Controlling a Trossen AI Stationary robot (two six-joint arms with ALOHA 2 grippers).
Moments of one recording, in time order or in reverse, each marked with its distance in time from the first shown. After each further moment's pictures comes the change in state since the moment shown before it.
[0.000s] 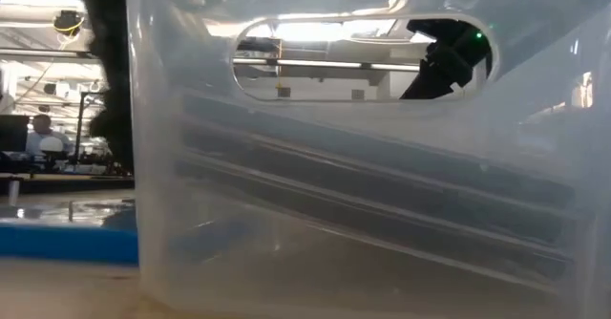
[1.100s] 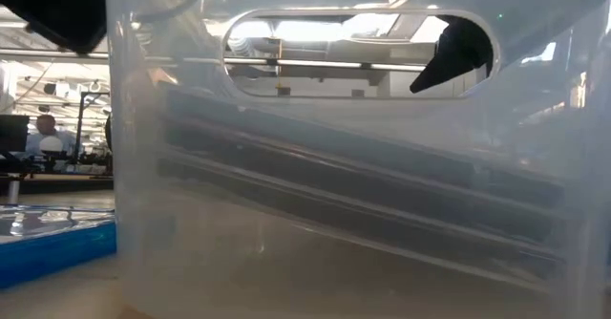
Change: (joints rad) left arm -0.328 -0.083 -0.001 0.346 0.295 -0.494; right arm 0.030 -0.130 0.000 -0.102 -0.060 0.075
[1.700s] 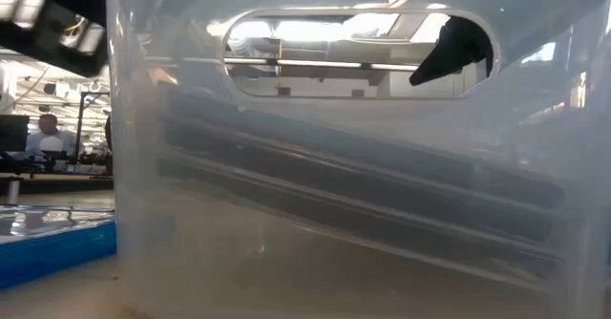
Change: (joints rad) left arm 0.187 0.000 0.000 0.341 0.129 0.113; right arm 0.000 -0.029 0.001 0.010 0.000 0.000
